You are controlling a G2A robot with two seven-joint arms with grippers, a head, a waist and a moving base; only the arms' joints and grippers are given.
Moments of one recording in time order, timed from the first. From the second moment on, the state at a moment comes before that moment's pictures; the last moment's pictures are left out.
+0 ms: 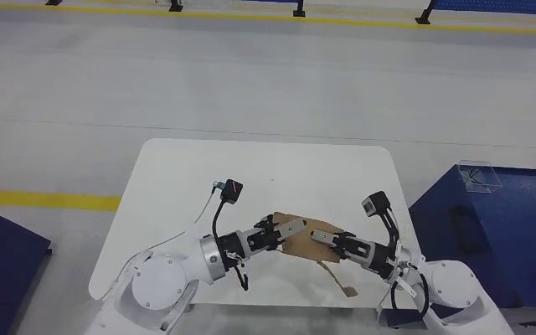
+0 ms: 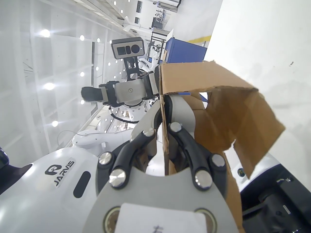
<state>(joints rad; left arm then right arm) 1.20 -1.20 -1.10 -2.05 -0.04 0.14 -0.66 -1.52 -0.97 1.49 -2.00 0.39 -0.05 0.85</state>
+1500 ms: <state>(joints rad) 1.25 -1.17 -1.23 -2.03 -0.08 0.23 -0.80 -1.35 -1.00 1.46 -1.71 1.04 0.10 1.19</state>
